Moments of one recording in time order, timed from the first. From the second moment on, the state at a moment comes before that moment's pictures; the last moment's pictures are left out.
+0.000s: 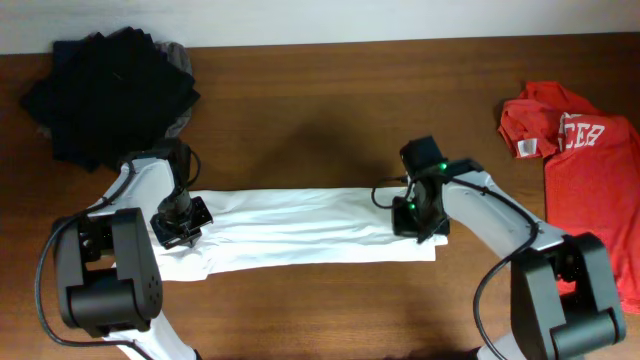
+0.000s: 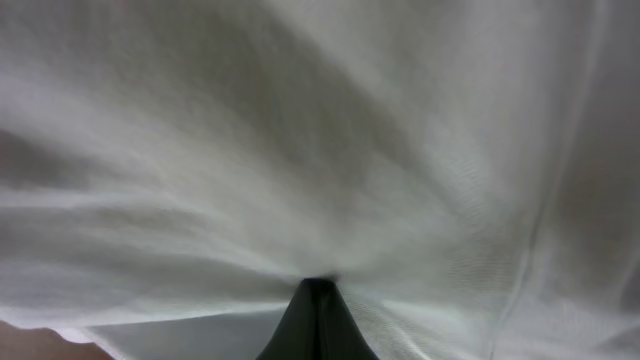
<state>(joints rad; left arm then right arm) 0.08 1.93 1.18 -1.03 -0.10 -0.44 0.27 1.71 1.00 -0.83 -0.13 0.38</state>
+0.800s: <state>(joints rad) 0.22 1.94 1.18 -1.08 -0.16 -0.44 -0.01 1.72 0.96 -0.90 -0.11 0.42</state>
